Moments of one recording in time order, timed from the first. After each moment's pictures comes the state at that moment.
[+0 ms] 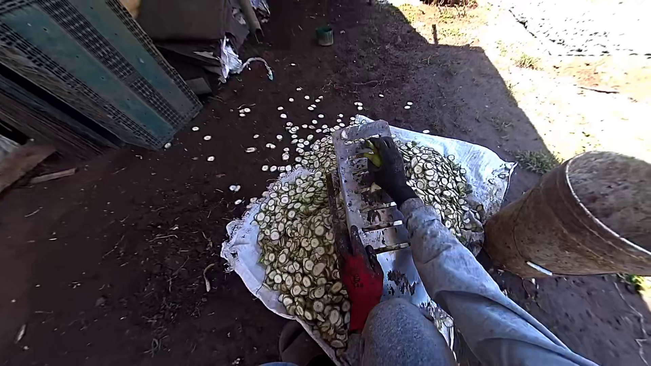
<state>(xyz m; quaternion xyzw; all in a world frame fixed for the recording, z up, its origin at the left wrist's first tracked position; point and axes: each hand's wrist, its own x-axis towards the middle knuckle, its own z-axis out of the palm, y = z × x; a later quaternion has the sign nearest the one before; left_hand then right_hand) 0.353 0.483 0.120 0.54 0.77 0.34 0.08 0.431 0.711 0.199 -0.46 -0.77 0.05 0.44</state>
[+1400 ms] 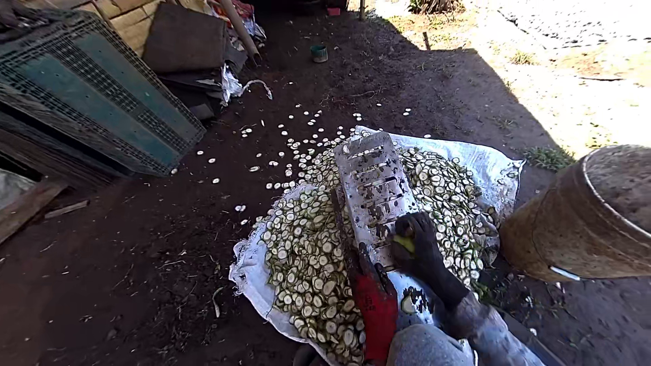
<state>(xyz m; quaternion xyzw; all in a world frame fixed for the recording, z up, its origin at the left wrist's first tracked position) 0.352 0.484 0.127 0.54 0.73 0.39 0.11 0.473 0.565 0.159 -0.50 -0.76 0.10 0.41</state>
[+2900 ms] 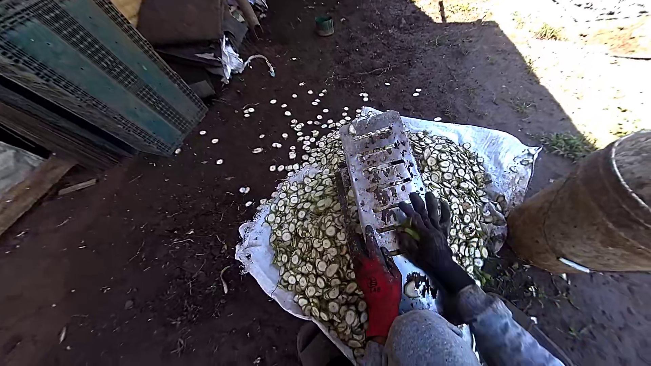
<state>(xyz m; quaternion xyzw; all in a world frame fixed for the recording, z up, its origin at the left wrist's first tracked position) 0.355 0.489 0.125 0.55 0.75 0.36 0.09 0.476 0.551 0.147 -0.55 -0.78 0.03 0.30</state>
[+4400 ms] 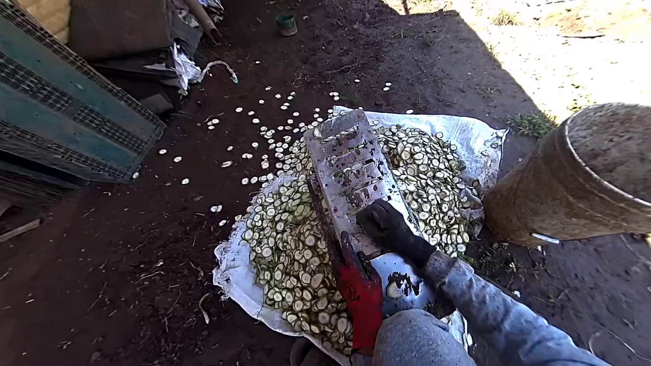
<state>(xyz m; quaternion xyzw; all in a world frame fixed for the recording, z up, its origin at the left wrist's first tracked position) 0.356 0.489 0.125 0.56 0.74 0.37 0.11 0.460 0.591 0.160 -0.40 -0.79 0.17 0.42</state>
